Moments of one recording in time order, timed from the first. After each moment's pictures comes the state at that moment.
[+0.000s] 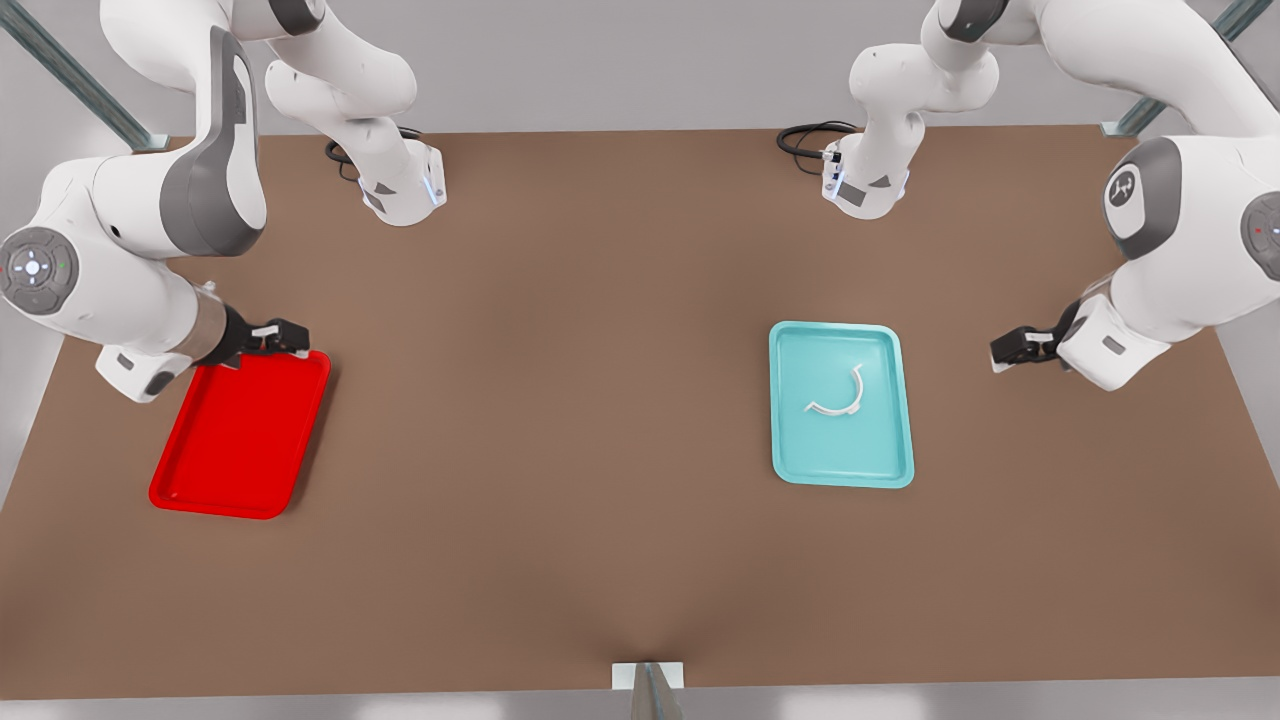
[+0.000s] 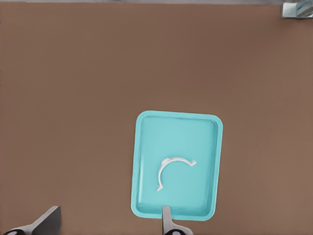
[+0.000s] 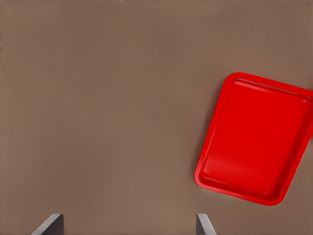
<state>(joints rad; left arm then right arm) -0.08 0.26 0.06 -1.28 -0.04 1.47 -0.03 0.06 0.21 0.00 -1.40 0.03 1.43 -0.09</state>
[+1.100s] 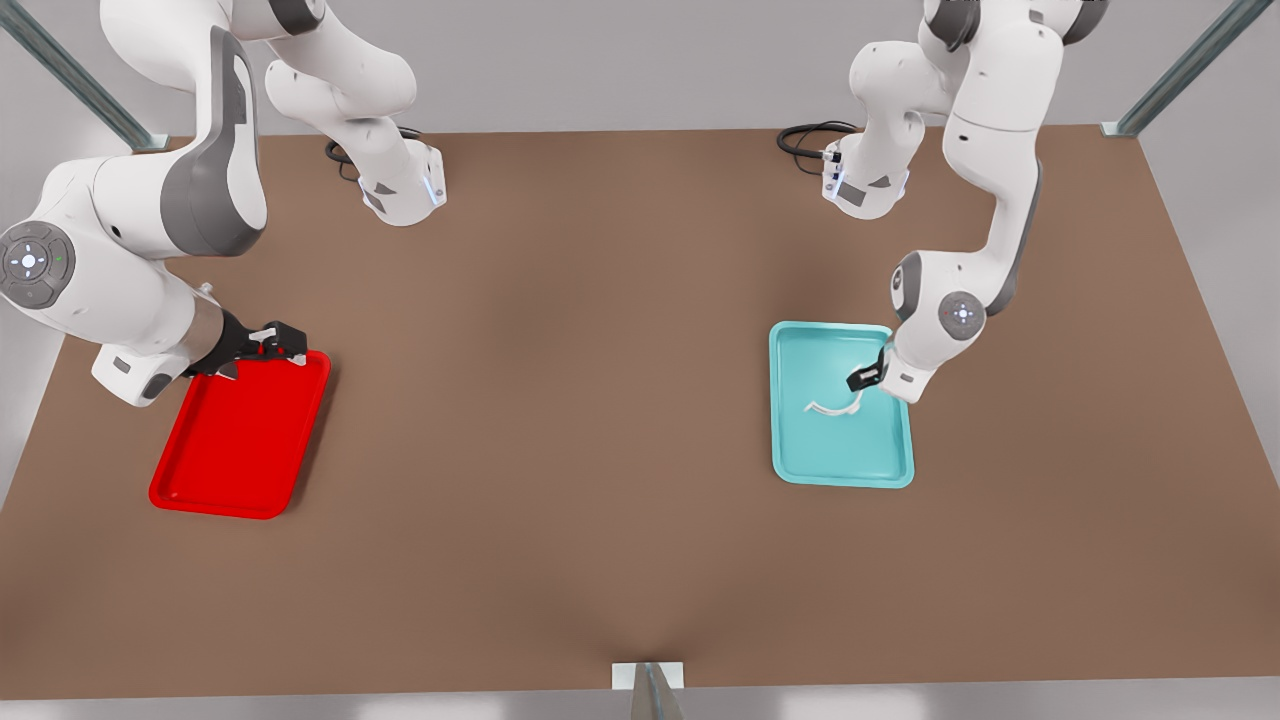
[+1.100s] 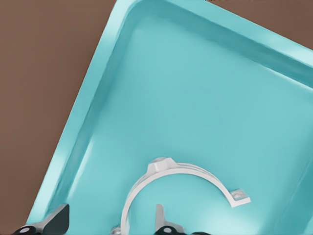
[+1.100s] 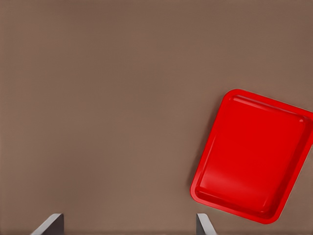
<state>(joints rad) -0.20 0.27 0.06 -2.39 -0.12 2.60 -0.38 0.06 0.20 0.00 -1.40 0.03 1.47 -0.13</state>
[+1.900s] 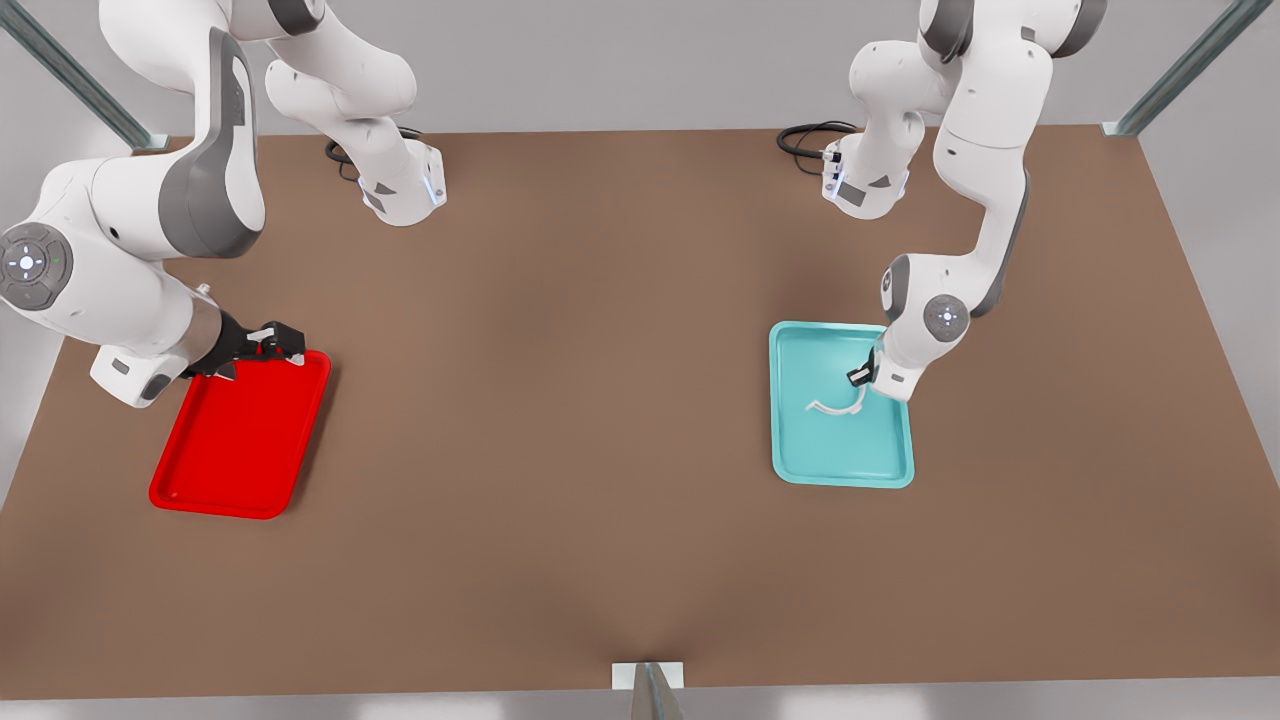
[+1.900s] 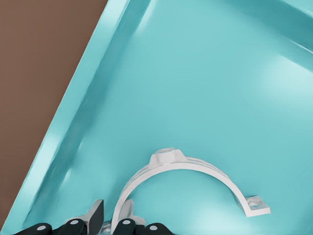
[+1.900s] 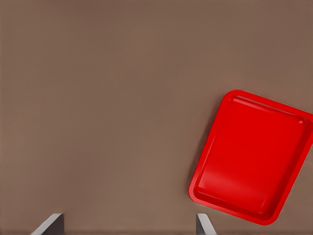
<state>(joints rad) -0.21 0.31 0.06 -2.43 -0.12 2.64 -0.47 0.05 0.20 0.00 -1.40 0.03 1.47 -0.15</state>
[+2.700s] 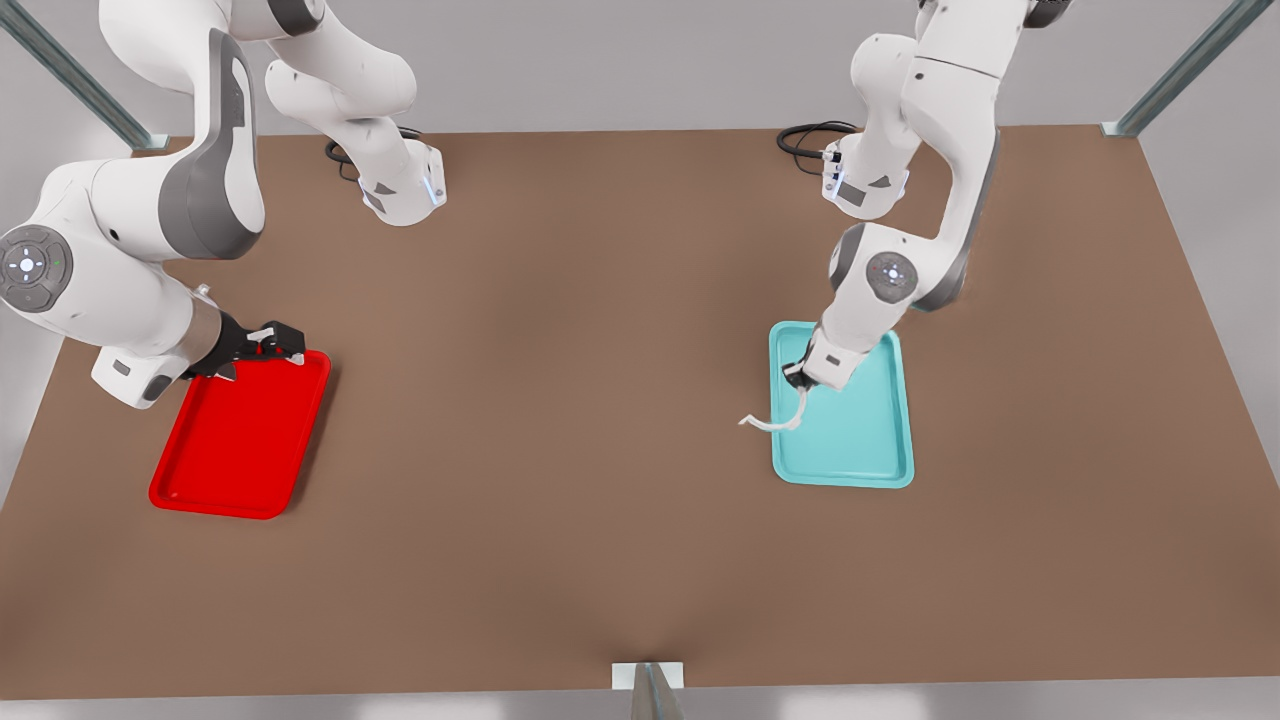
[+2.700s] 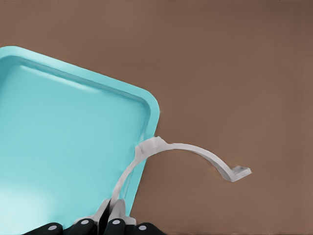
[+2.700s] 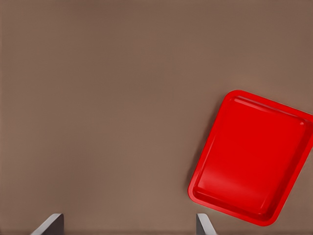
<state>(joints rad) -0.50 0.19 0.05 -2.16 -0.16 2.51 -0.54 0.05 0.21 0.00 -1.41 0.03 1.47 -0.17</state>
